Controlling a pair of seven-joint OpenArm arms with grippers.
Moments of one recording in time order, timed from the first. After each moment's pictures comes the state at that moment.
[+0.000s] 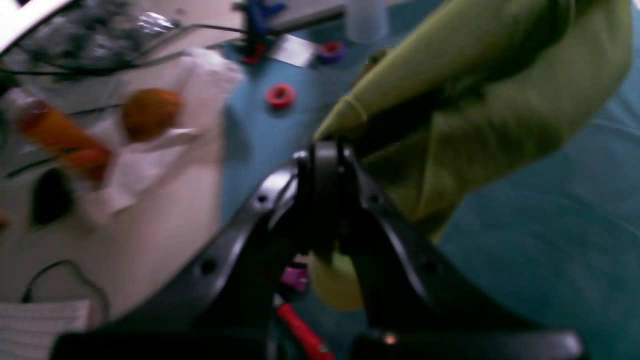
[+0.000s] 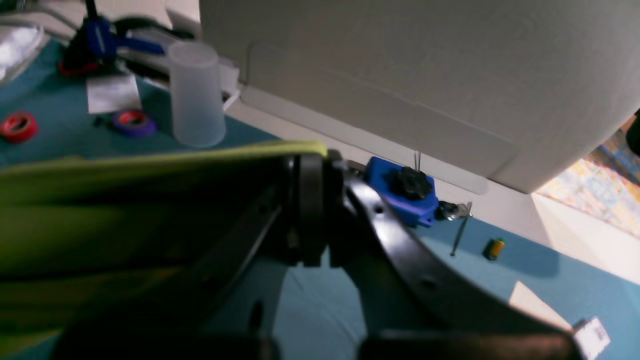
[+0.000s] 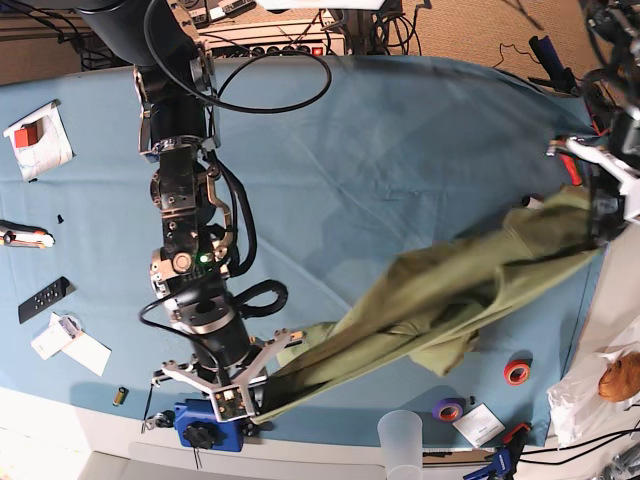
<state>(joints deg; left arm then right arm) 19.4 -15.5 -44.5 132.4 -40.1 -31.8 47.7 24.4 5.5 -11.4 101.7 -4.8 7.4 -43.4</state>
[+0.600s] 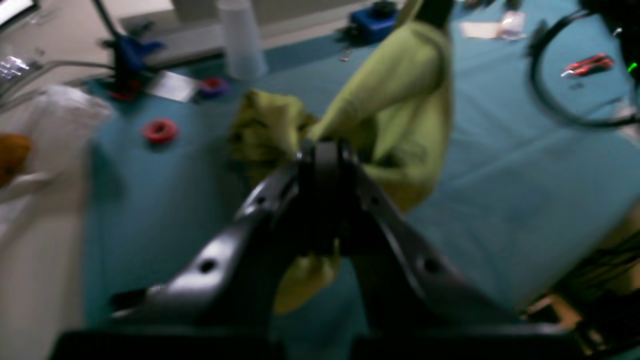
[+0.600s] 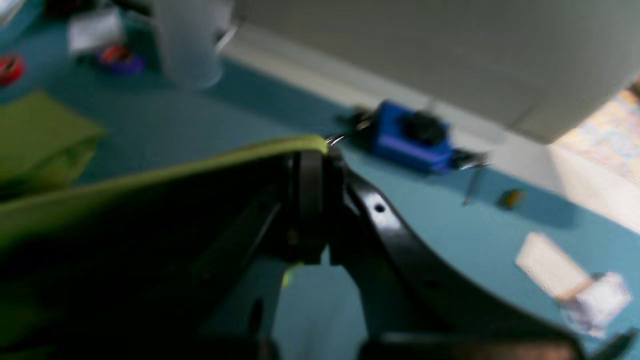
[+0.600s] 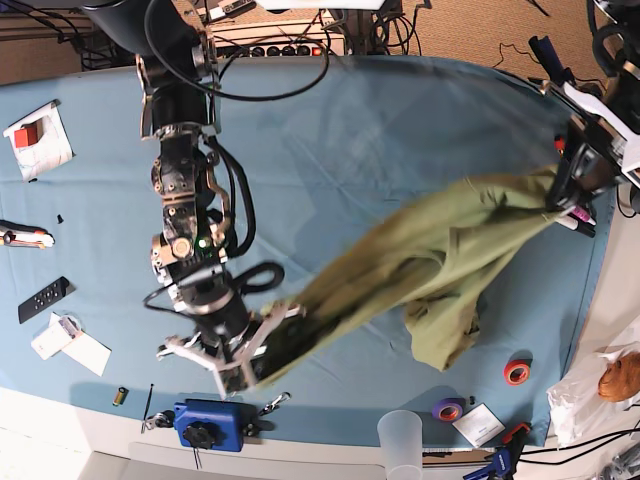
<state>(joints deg) 24.1 -13.4 -49.6 132.5 -73.8 -43.7 59.8 19.6 5.4 -10.2 101.7 -2.2 12.1 -47.7</state>
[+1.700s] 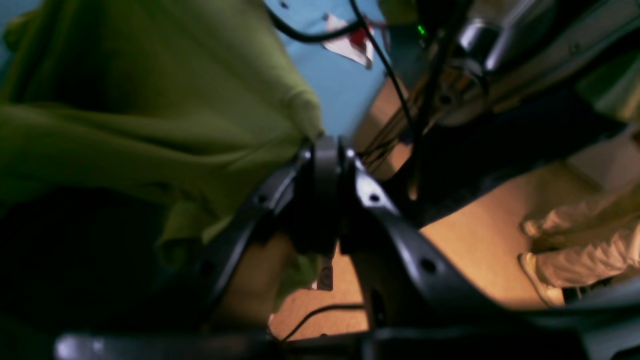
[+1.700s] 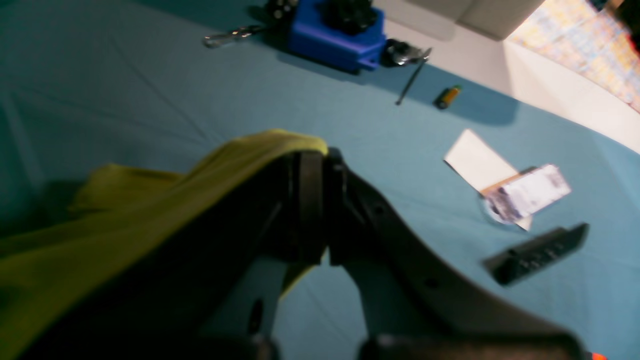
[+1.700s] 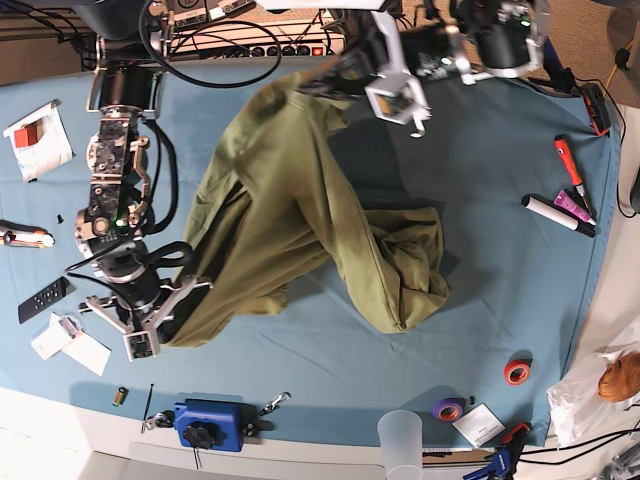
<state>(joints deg) 30.1 -9.2 12.0 132.3 -42.3 -42.8 49.2 14.4 17.4 2.8 101.7 2.7 14.8 -49.3</state>
